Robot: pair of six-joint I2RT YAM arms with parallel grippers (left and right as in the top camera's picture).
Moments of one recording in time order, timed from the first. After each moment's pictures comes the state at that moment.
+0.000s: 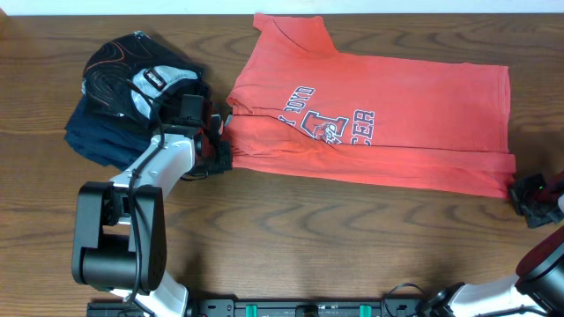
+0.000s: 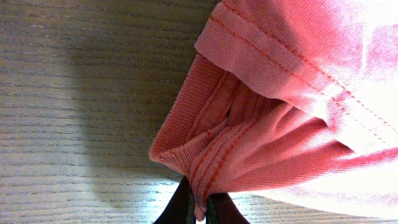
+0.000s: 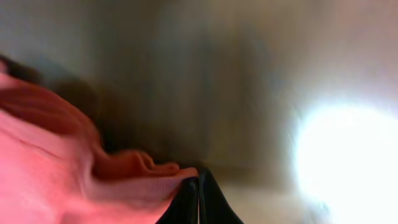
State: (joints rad) left arm -0.11 1.78 0.99 -0.57 0.14 -0.19; right arm -0.79 1.75 0.93 -0.47 -0.16 0.45
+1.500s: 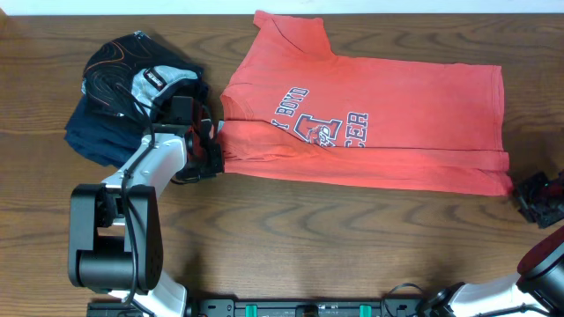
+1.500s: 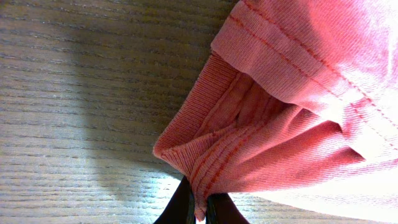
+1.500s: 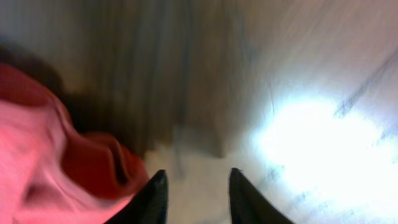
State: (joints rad) left arm -0.06 1.77 0.99 -0.64 0.14 -0.19; right arm -0.79 1.76 1.03 -0.68 -0.10 0.36
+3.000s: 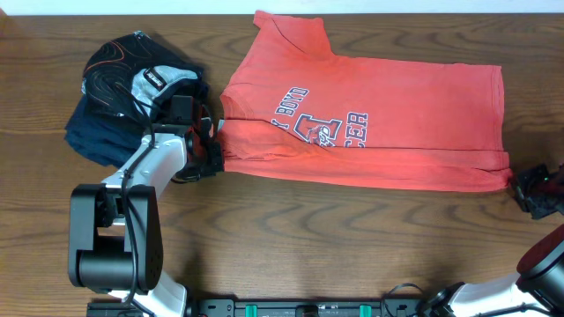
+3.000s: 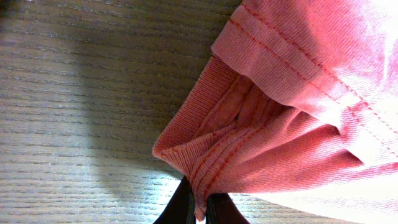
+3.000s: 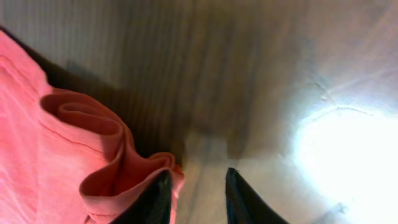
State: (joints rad) left arm -0.06 1.77 0.99 -0.63 0.13 -0.19; right arm -0.78 1.76 1.00 -0.57 -0.22 0.44
